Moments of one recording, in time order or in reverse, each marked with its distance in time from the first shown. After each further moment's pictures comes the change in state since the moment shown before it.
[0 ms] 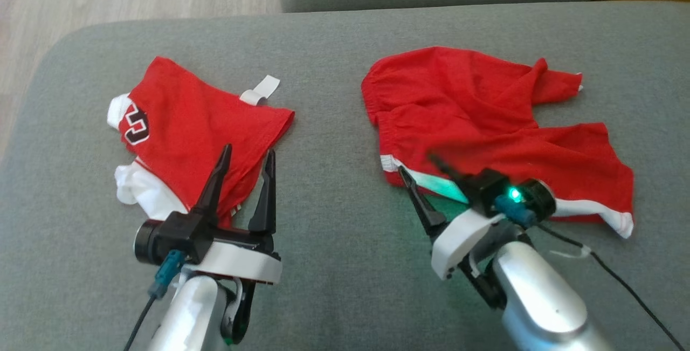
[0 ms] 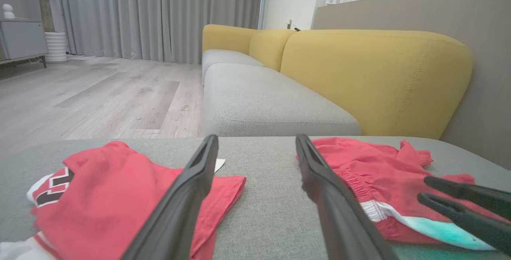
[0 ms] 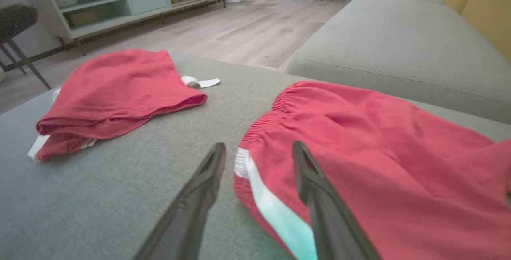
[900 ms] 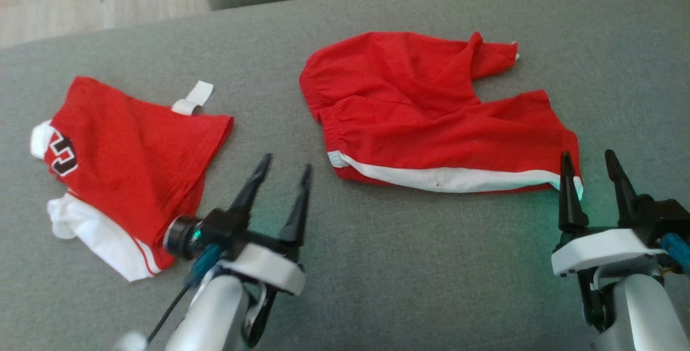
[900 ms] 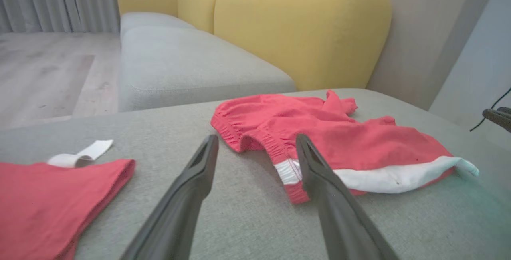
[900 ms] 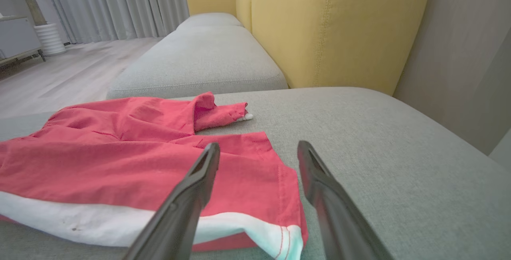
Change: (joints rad) left arm -0.028 0.001 -0.090 0.074 0.022 -0.035 0.006; right arm 0.219 0.009 -0.546 -0.220 -0.065 0.000 -0.105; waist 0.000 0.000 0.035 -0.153
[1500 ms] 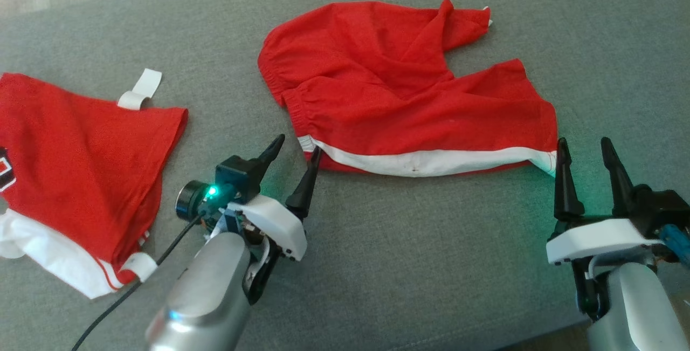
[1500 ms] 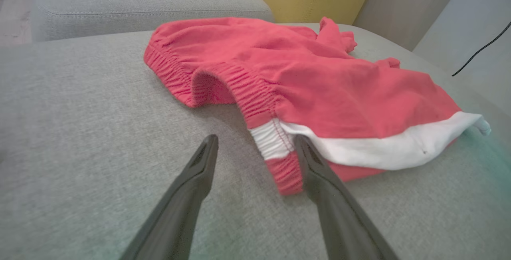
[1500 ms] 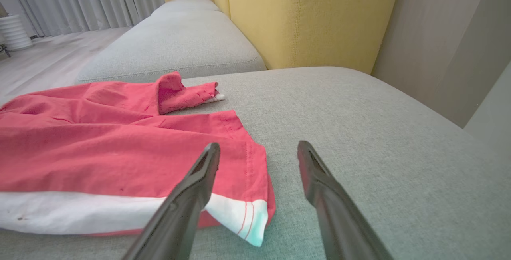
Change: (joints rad) left arm -0.232 0.003 -0.117 0.253 -0.122 -0.037 0.158; right arm -0.044 0.000 0.016 0.038 0.037 0.000 -0.035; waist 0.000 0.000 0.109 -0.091
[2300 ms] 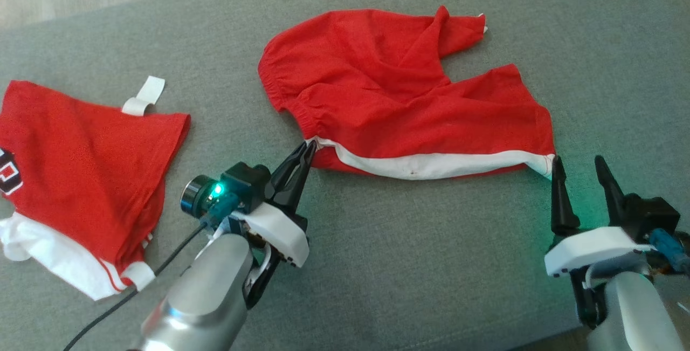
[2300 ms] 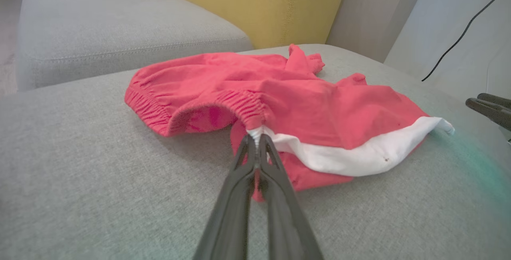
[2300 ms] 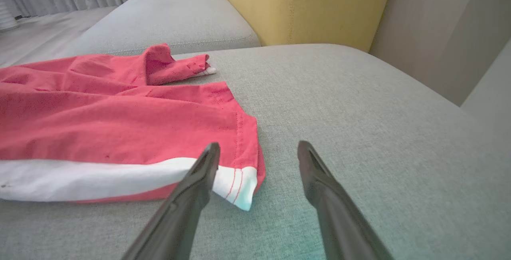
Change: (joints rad) left arm -0.037 0.063 -0.162 0.002 -0.091 0.002 -0.112; right arm 0.000 0.000 -0.012 0.073 -0.026 0.000 0.011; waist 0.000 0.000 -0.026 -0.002
